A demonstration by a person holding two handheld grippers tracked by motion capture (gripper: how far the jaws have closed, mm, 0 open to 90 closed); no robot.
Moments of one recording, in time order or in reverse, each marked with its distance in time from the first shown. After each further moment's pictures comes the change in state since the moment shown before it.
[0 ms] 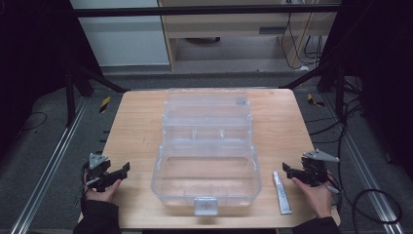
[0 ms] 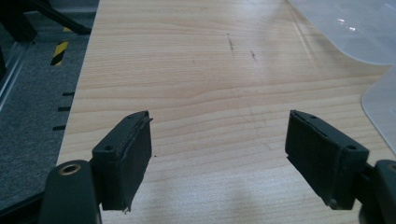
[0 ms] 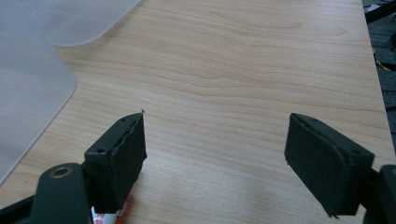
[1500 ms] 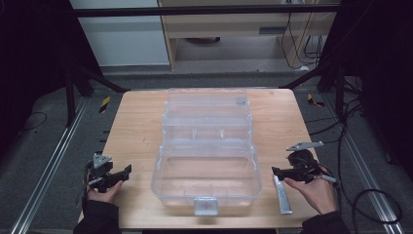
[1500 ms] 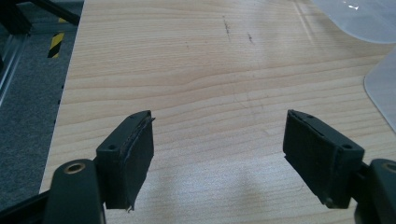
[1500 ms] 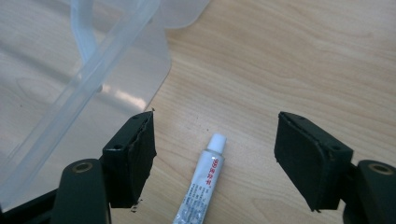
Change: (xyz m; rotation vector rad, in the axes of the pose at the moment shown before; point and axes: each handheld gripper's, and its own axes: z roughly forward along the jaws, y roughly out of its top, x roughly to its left) left arm -0.002 0.000 0.003 0.045 0.013 0.048; right arm 0.058 0.056 -0.039 0.255 0.093 -0.138
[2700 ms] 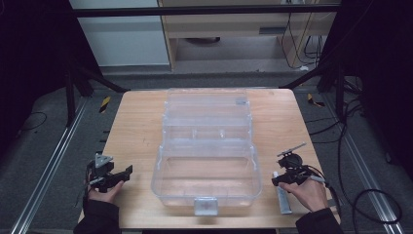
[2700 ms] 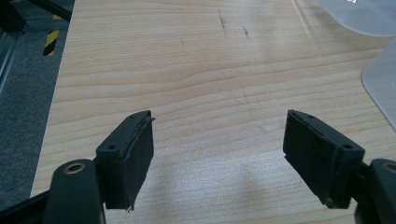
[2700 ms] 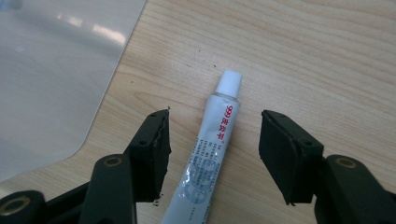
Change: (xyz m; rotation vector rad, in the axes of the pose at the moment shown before) left arm -0.001 0.000 0.002 0.014 -0.010 0.016; right arm 0.005 -0.006 0.034 0.300 -0.018 0.079
